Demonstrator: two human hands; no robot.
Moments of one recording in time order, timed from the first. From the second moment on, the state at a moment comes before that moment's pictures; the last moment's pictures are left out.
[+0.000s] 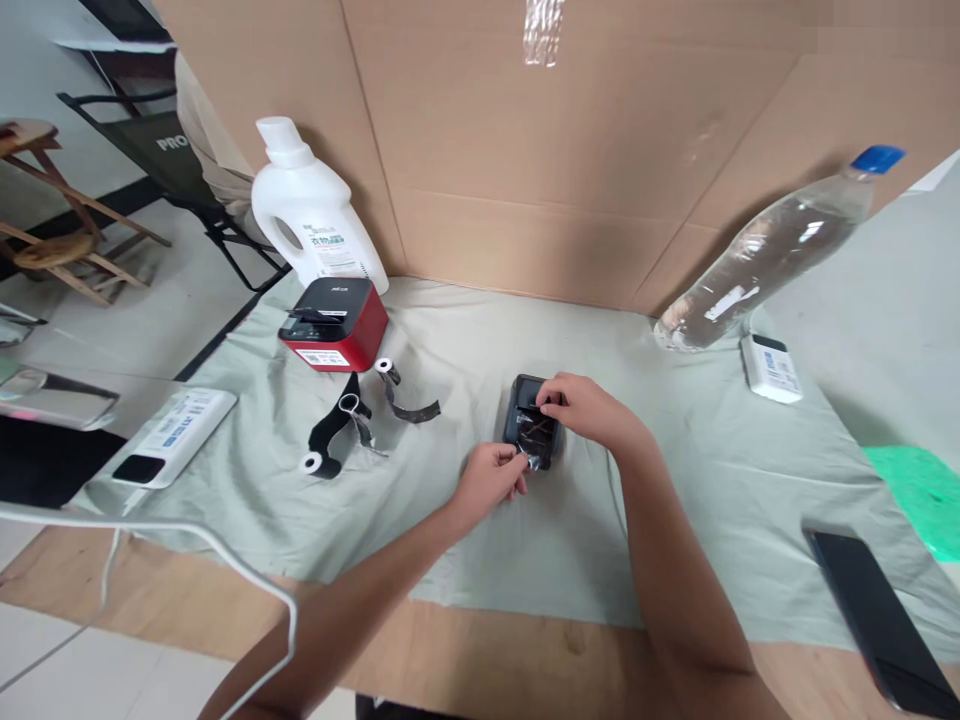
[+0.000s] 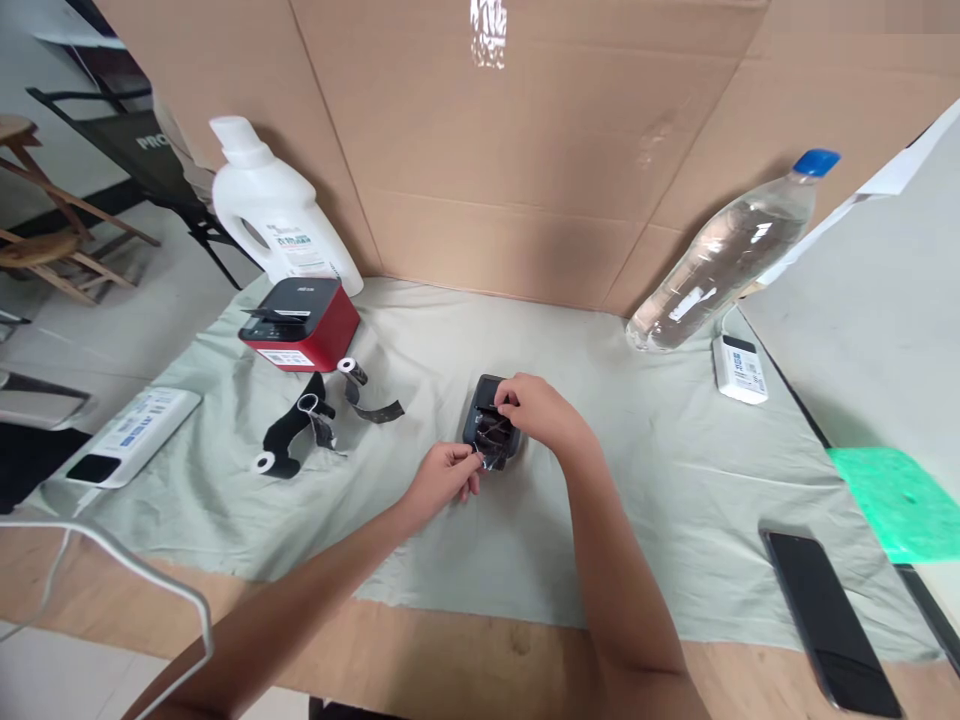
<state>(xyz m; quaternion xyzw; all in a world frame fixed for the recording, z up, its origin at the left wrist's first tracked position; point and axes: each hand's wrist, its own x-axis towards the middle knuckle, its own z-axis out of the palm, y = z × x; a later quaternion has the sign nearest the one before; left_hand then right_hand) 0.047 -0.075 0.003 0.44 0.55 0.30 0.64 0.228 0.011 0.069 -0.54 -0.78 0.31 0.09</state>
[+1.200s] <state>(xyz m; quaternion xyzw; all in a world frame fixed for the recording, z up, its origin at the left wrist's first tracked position) 0.051 -0.105 -0.031 0.95 0.25 0.07 0.16 0.446 -0.006 0.021 -0.79 -0.55 0.05 0.28</state>
